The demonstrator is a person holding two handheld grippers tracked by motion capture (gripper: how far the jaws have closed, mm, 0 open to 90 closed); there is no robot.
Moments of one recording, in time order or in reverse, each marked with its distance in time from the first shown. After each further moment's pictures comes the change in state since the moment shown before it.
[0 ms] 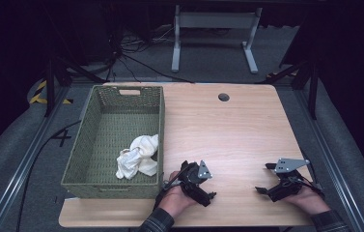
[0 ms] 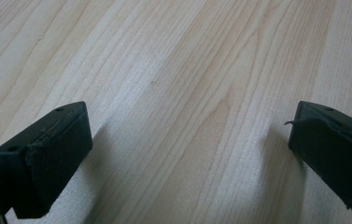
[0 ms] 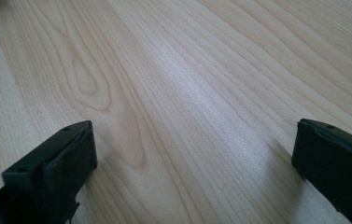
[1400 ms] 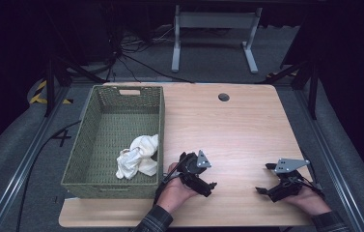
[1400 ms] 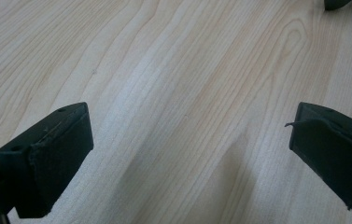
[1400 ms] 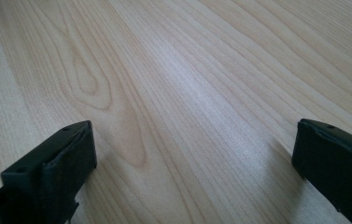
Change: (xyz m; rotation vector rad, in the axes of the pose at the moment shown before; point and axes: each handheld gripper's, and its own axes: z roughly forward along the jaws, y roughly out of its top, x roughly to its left) left arm 0.014 0.022 -0.019 -0.027 0.027 -0.052; right arm 0.000 0.000 0.000 0.001 0.000 -0.001
